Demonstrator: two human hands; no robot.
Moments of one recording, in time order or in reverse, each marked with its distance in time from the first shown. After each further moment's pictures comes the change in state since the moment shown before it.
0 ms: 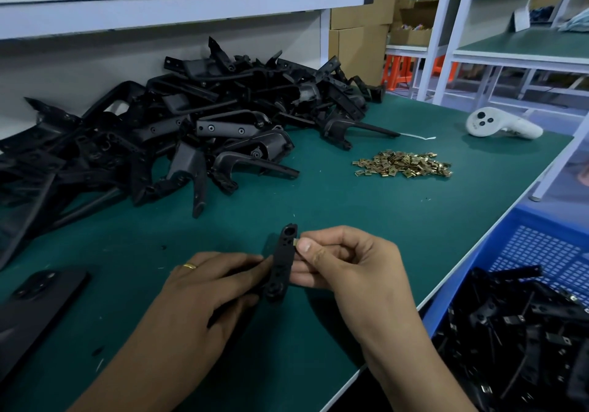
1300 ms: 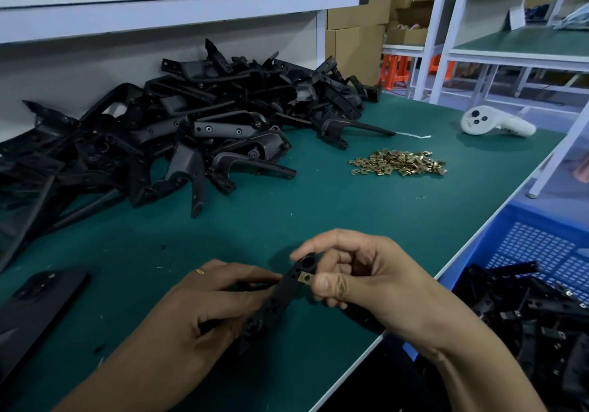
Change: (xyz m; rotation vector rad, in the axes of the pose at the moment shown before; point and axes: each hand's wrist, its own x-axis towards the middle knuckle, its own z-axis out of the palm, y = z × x) left_hand -0.009 -0.027 0.006 -0.029 -0.212 0.056; right_hand 0.004 -0.030 -0.042 -0.288 -0.565 -0.002
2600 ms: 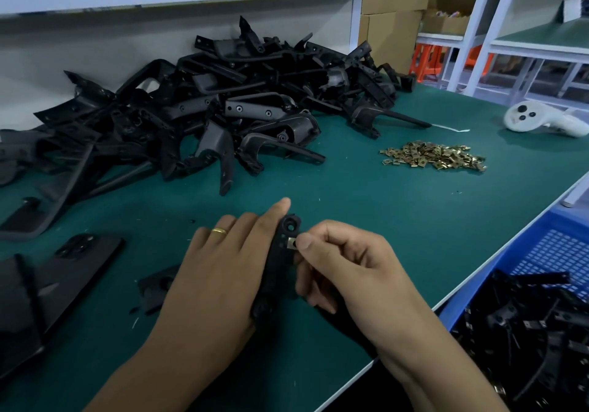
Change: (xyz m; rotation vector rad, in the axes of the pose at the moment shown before) left_hand 0.016 0.057 -0.016 0.434 0.109 -0.207; right_hand 0.014 0.007 0.059 0.034 0.139 -0.040
